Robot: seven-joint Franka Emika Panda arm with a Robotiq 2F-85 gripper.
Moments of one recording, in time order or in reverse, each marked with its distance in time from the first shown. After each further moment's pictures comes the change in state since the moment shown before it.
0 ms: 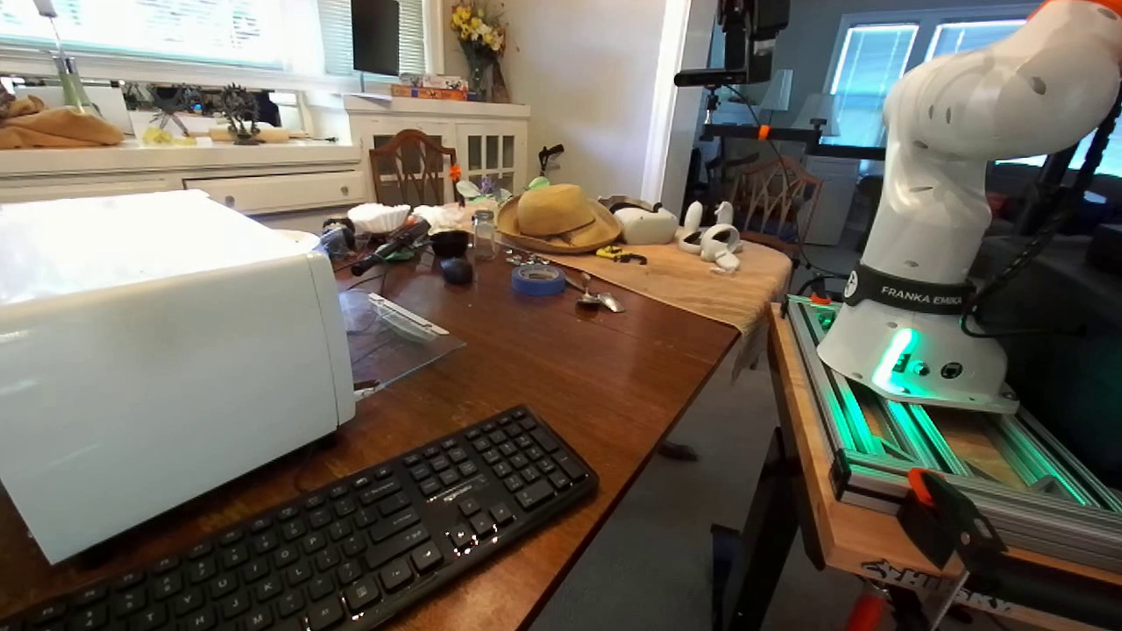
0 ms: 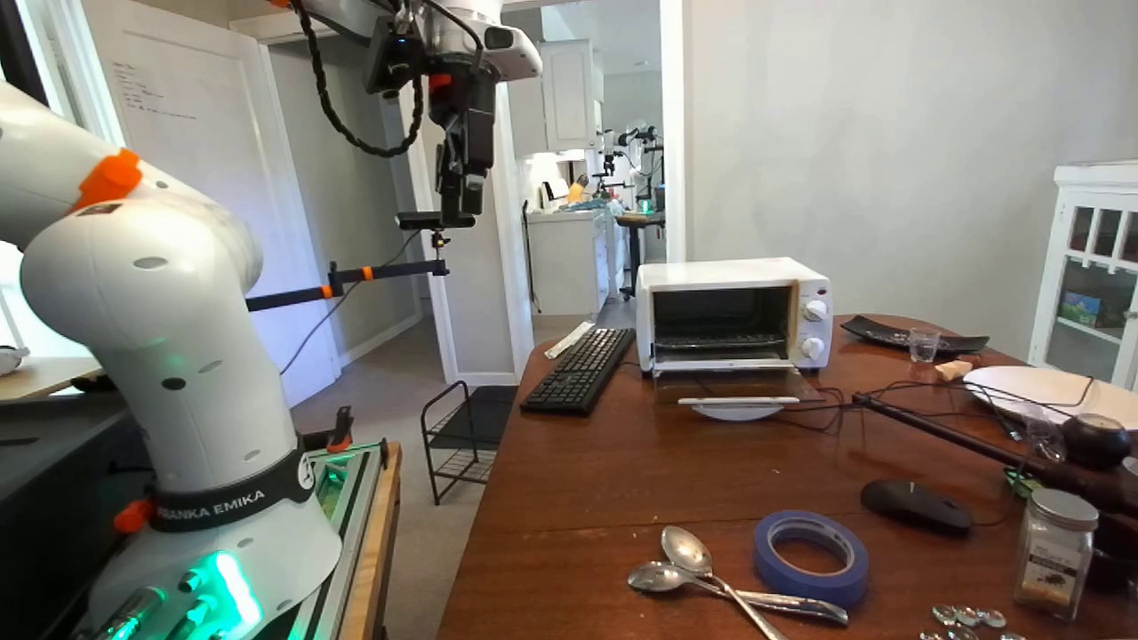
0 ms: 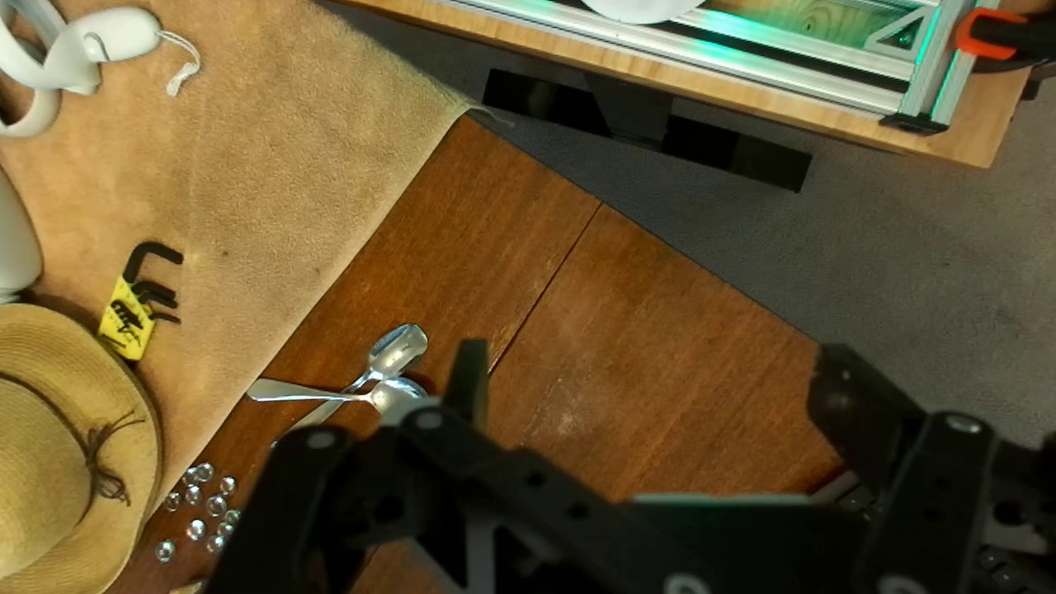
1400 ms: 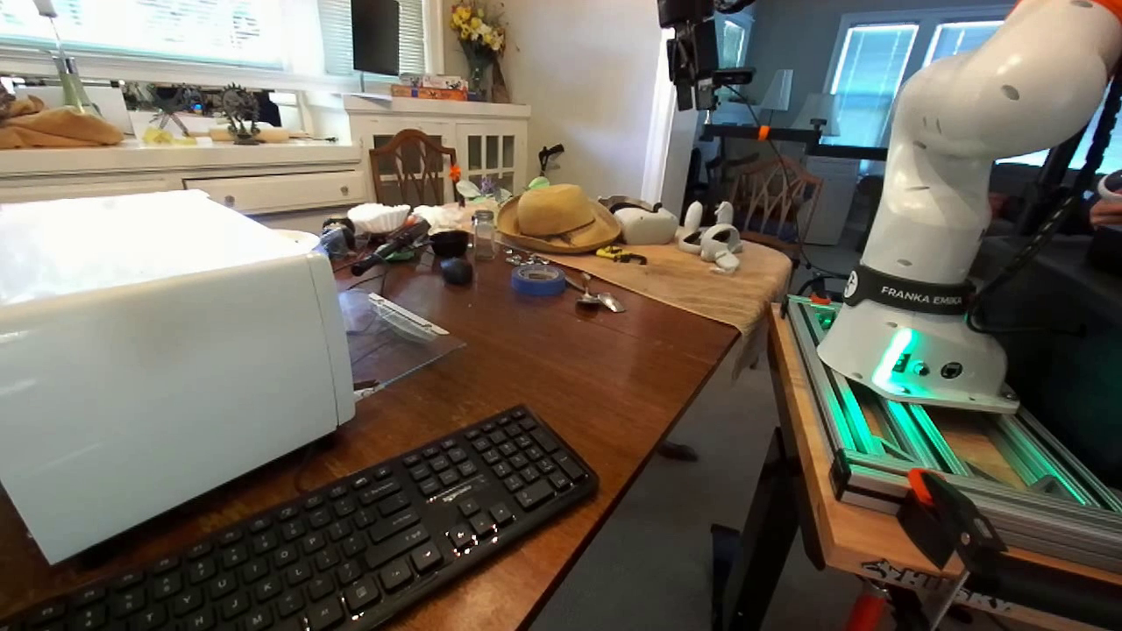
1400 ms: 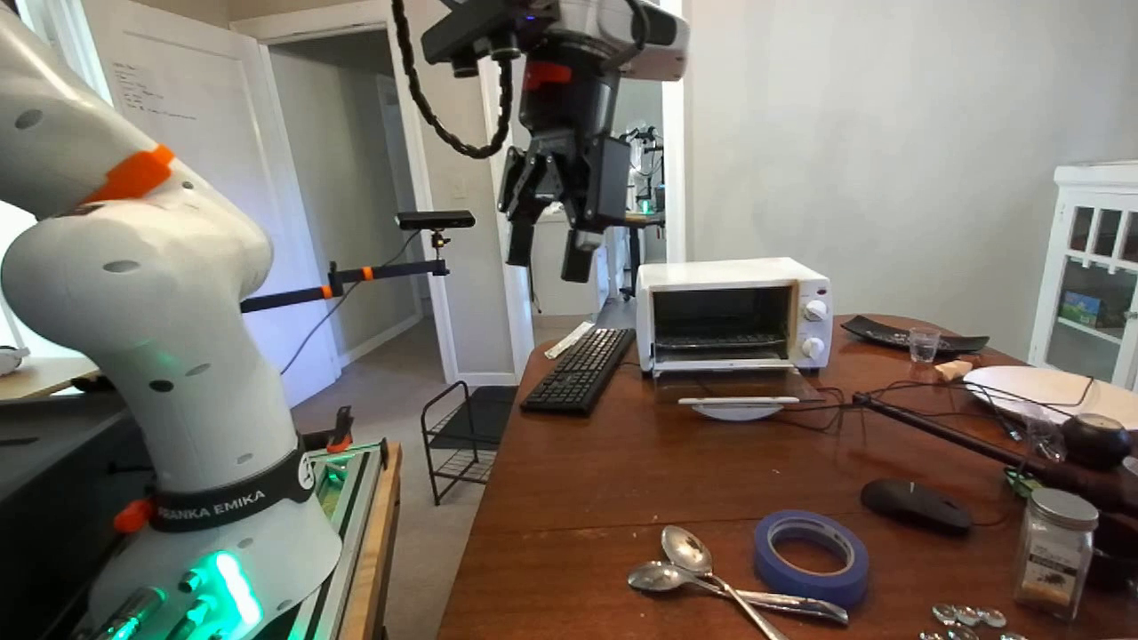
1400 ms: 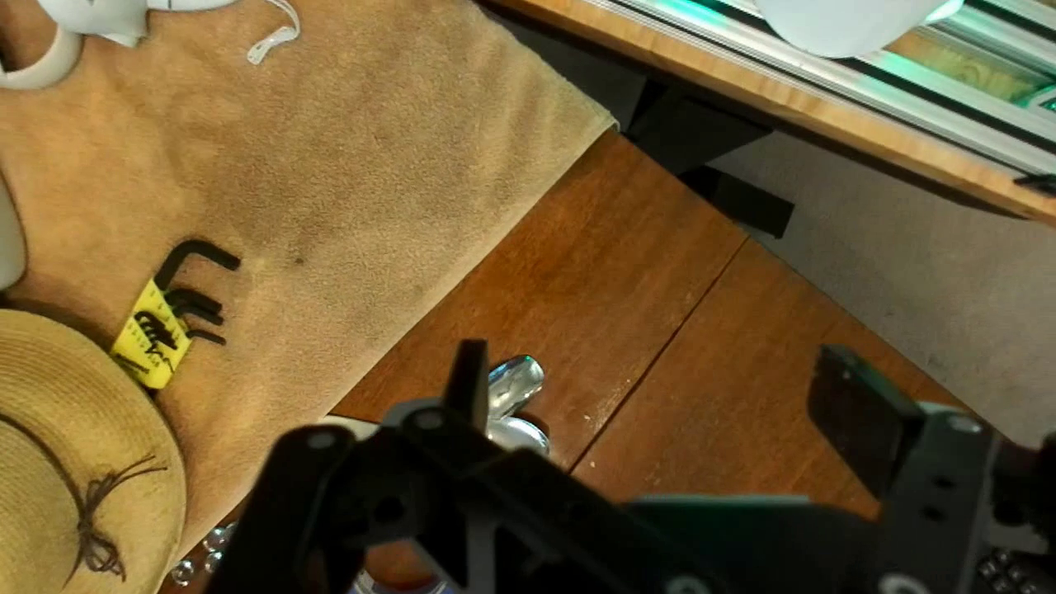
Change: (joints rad) arm -0.121 0.235 -0.465 0.071 -0.216 0.130 -0.502
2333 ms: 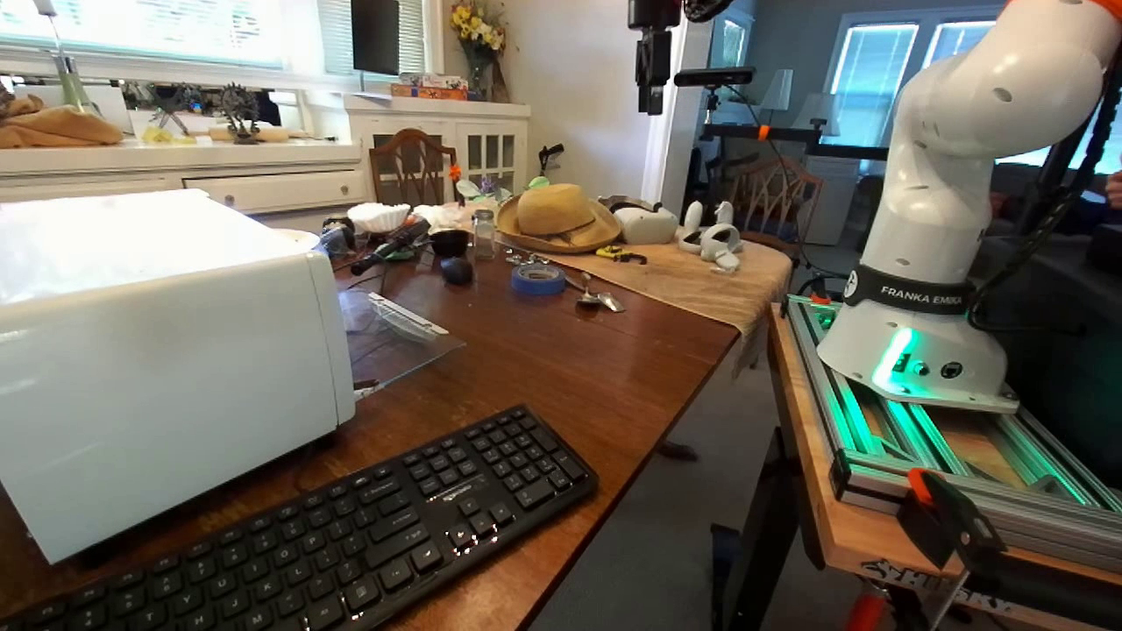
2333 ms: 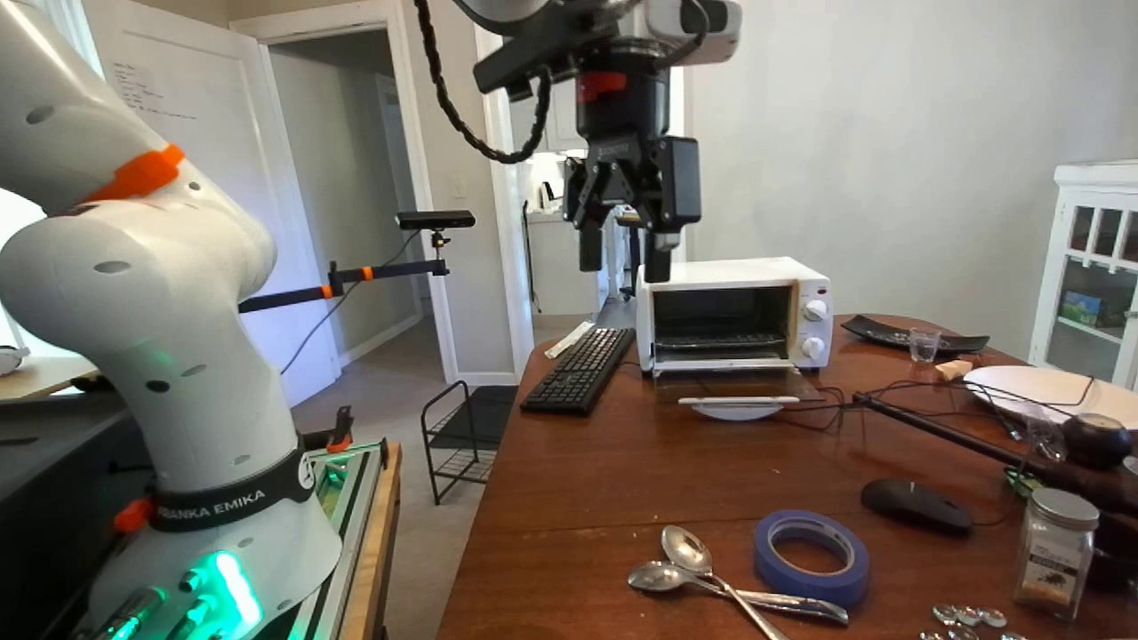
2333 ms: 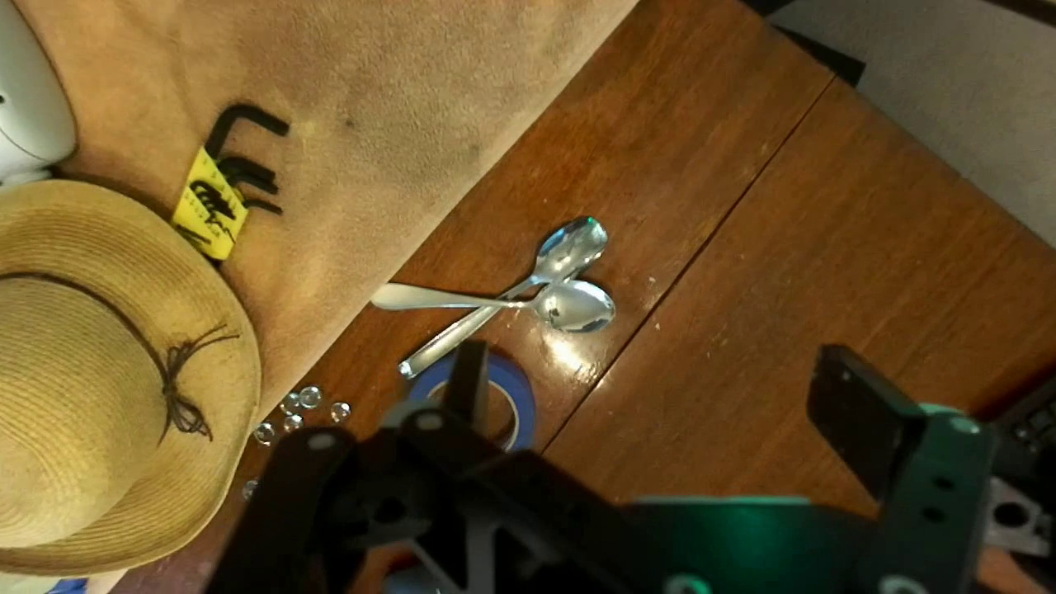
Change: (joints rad) arm -0.034 0.080 0.003 0.012 0.048 0.247 0.011
